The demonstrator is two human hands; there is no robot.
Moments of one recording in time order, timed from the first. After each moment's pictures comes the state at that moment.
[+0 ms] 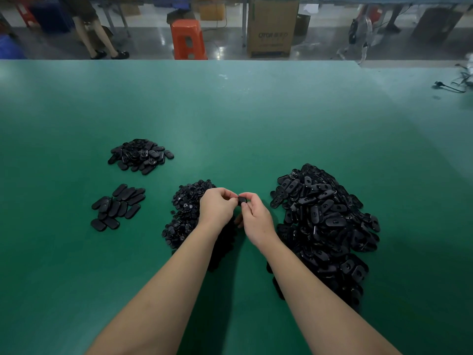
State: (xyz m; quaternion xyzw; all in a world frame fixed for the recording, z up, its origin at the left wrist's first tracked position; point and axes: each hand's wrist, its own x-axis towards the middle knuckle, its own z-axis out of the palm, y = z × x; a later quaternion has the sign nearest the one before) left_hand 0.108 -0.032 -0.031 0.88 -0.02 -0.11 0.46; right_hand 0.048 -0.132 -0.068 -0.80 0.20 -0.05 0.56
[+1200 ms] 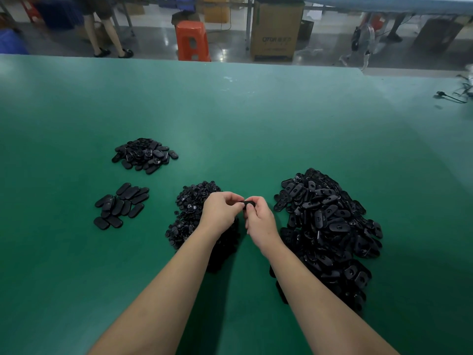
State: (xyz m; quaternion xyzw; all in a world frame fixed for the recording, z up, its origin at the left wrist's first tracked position) left_hand 0.109 -0.020 -0.042 0.84 -0.07 -0.13 0.52; right_hand 0.053 -0.130 -0.074 -0.76 0.22 -0.06 0.60
